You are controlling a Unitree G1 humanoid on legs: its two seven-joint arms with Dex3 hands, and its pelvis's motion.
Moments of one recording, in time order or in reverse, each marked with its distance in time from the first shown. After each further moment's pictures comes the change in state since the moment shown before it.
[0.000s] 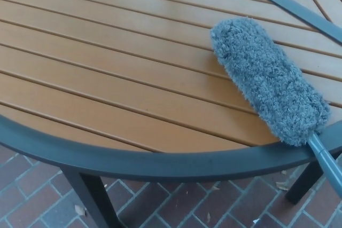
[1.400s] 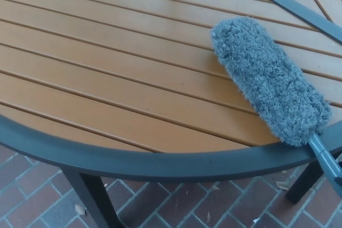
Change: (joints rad) left_arm 0.000 0.013 -0.017 -0.038 0.000 0.000 0.014; right_arm -0.444 -0.030 0.534 0.037 -0.202 0.478 0.305
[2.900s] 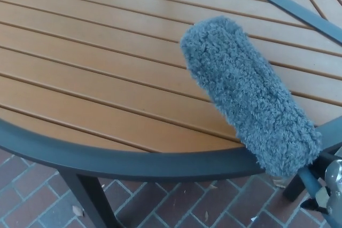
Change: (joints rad) left_arm -0.024 -0.001 -0.040 0.031 0.005 0.000 0.007; right_arm -0.144 0.326 0.252 0.163 -0.352 0.239 -0.257
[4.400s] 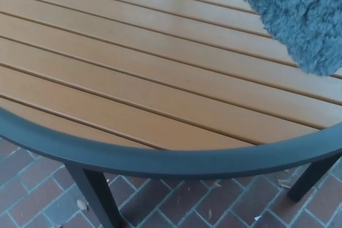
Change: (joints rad) left_arm 0.010 0.001 0.005 0.011 -0.001 0.000 -0.061; right_arm 0.259 -0.165 -0.642 -0.695 0.082 -0.315 -0.288
